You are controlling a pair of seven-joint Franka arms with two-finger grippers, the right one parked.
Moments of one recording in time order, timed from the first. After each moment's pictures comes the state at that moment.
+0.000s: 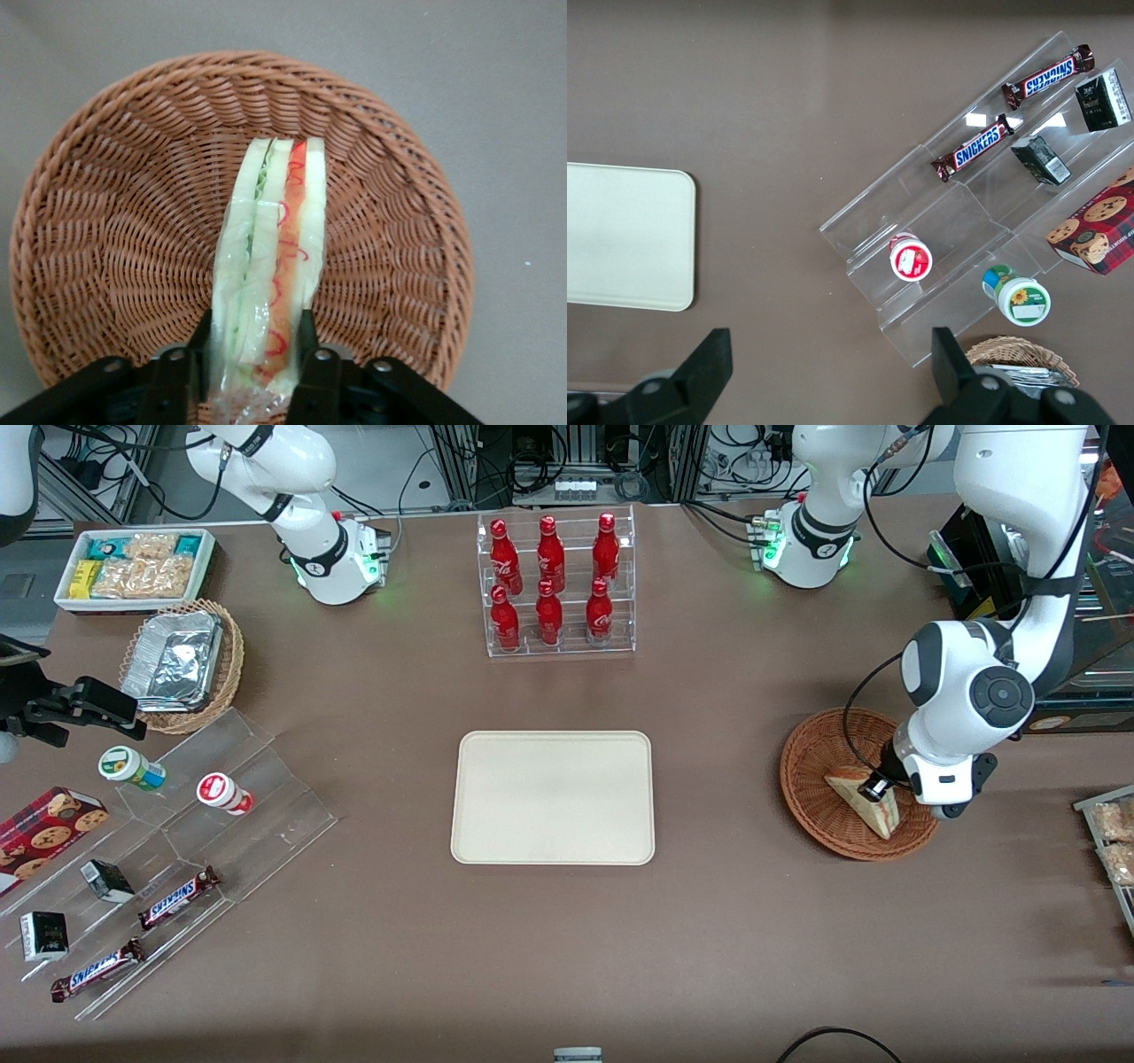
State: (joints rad) arm -0.04 0.23 0.00 -2.13 0.05 2.32 -0.87
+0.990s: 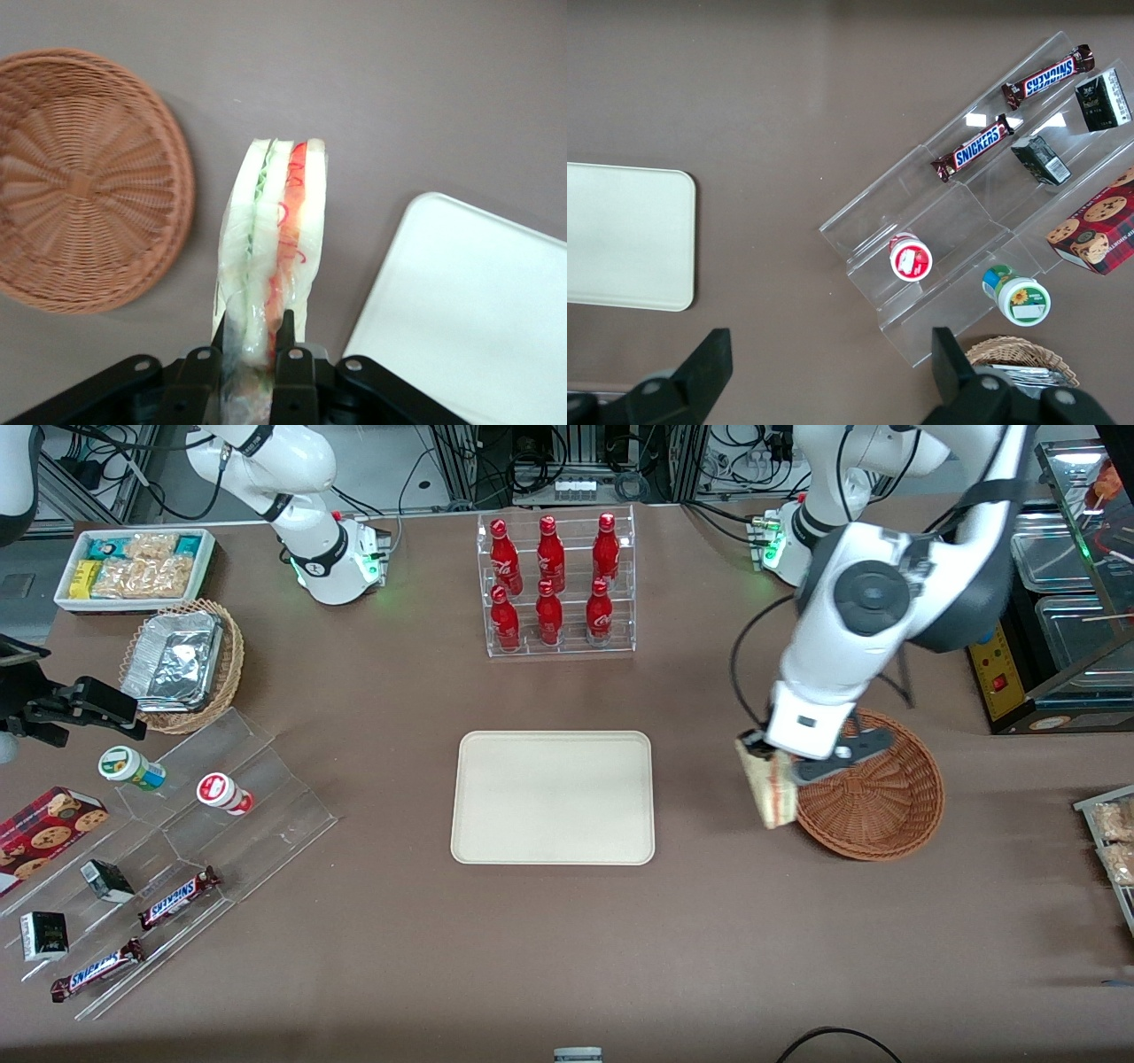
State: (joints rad) arm -0.44 0.17 -0.02 -1.82 0.05 2.01 -0.81
